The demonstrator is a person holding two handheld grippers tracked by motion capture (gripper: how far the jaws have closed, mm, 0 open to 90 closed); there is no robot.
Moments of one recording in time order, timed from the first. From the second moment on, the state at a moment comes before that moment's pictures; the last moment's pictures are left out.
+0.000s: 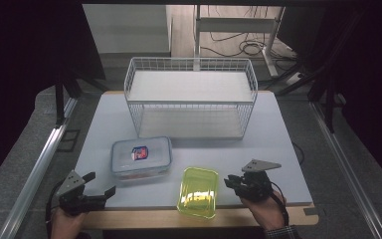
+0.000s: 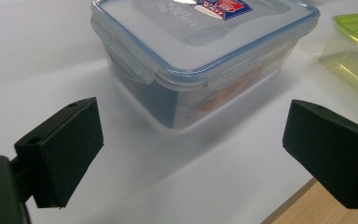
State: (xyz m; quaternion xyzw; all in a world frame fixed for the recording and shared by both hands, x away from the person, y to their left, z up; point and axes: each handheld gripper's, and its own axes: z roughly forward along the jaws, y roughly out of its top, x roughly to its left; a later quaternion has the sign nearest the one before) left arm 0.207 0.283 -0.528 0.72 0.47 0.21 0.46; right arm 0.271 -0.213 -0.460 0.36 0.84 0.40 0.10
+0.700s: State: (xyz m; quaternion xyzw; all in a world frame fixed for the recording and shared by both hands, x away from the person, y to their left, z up) left arm 0.208 0.282 -0.529 0.73 0.47 0.21 0.45; right arm 0.236 -0.070 -0.476 0.22 0.90 0.37 -0.01
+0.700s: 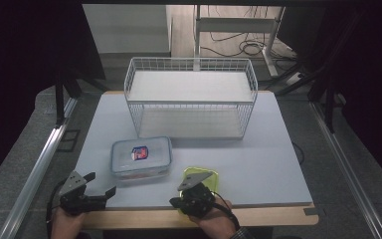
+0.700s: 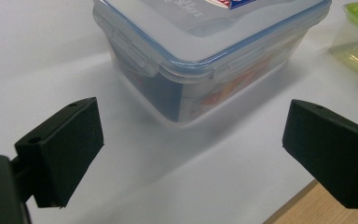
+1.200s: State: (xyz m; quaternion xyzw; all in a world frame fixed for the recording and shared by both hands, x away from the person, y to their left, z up) left arm 0.209 0.283 -0.531 0.73 0.48 0.21 0.44; right arm 0.252 -0.114 -0.480 0.27 0.91 0.31 0.04
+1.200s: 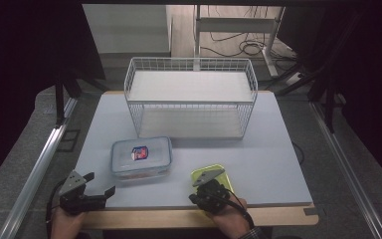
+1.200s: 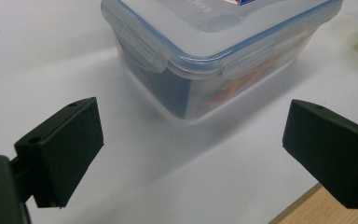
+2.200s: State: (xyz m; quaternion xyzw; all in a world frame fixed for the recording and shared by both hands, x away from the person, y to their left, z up) left arm 0.211 0.284 -0.532 0.73 0.50 0.21 0.43; right arm 0.278 -0.247 -0.465 0.39 0.85 0.32 0.11
